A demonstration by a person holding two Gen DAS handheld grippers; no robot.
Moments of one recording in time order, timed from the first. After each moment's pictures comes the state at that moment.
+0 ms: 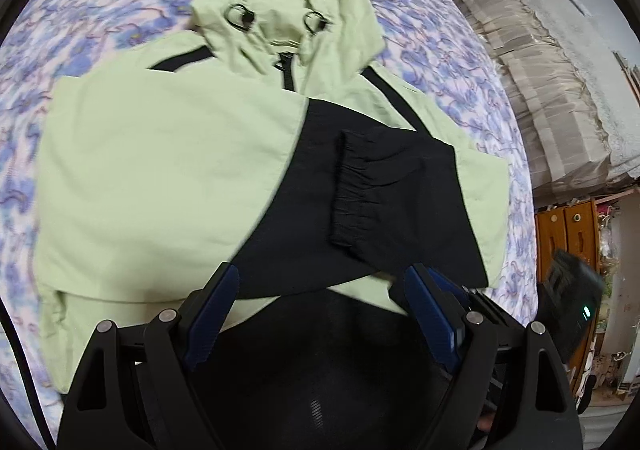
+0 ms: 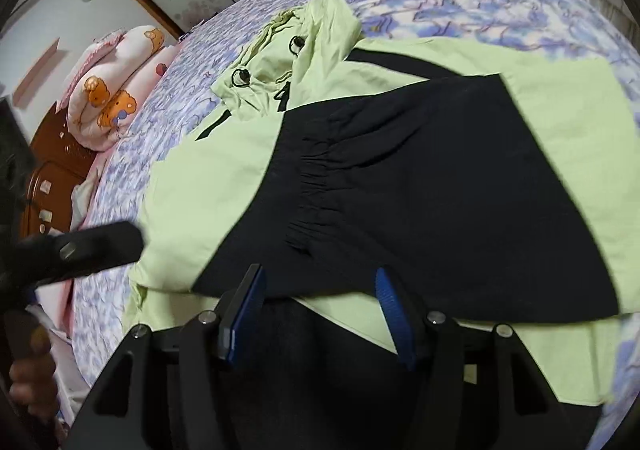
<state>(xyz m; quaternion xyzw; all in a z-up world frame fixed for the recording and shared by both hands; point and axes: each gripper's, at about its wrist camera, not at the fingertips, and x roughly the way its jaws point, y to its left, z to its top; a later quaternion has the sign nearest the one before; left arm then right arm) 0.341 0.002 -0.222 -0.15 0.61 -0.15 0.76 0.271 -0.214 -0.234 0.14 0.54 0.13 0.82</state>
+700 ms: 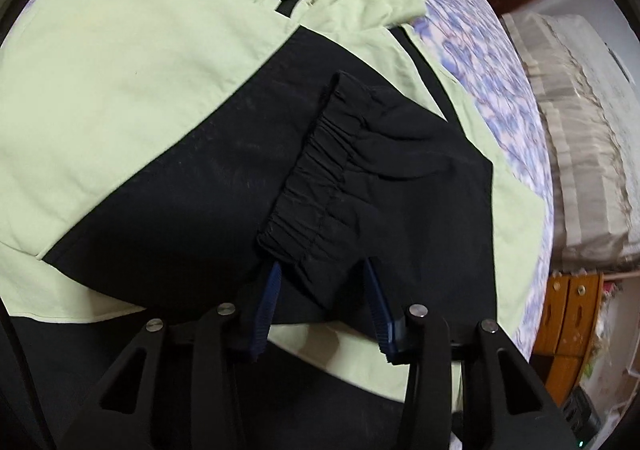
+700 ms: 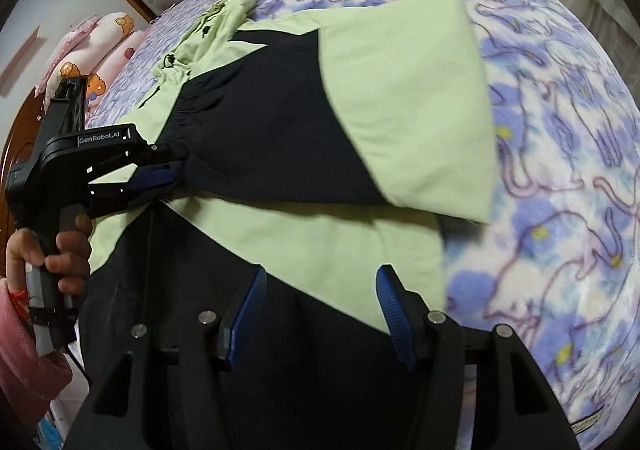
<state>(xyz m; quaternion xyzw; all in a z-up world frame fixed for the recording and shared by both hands) 0.346 -0.071 -0.312 -0.24 0.60 -0.05 0.76 0.201 -0.353 -0.254 0.11 0.58 0.09 0.80</state>
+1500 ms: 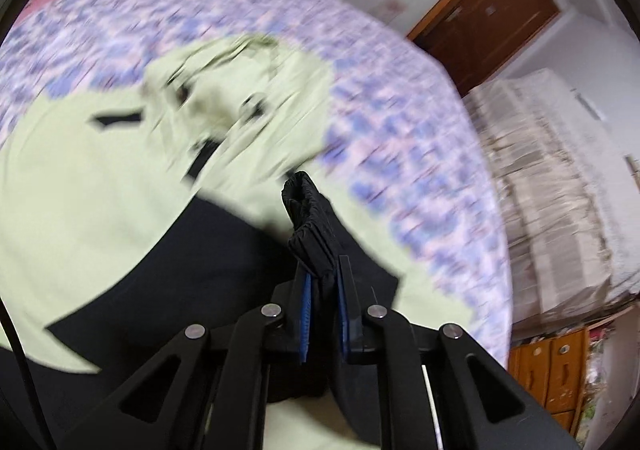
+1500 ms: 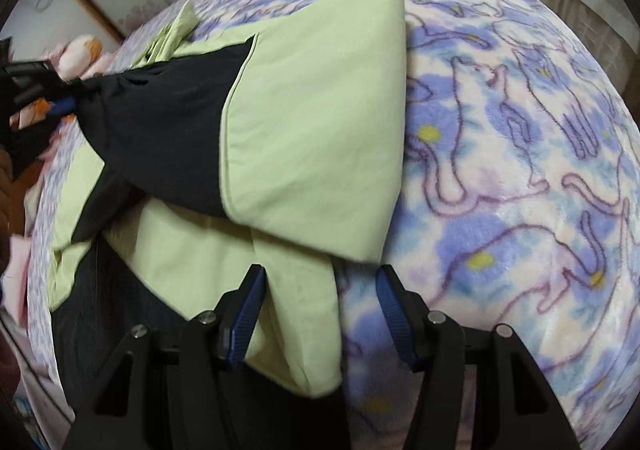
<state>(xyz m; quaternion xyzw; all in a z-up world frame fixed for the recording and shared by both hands) 0.400 -0.120 -0.200 -0.26 0.45 -0.05 0.85 0.217 -0.399 -0.281 0.15 0.56 0.03 0.82</state>
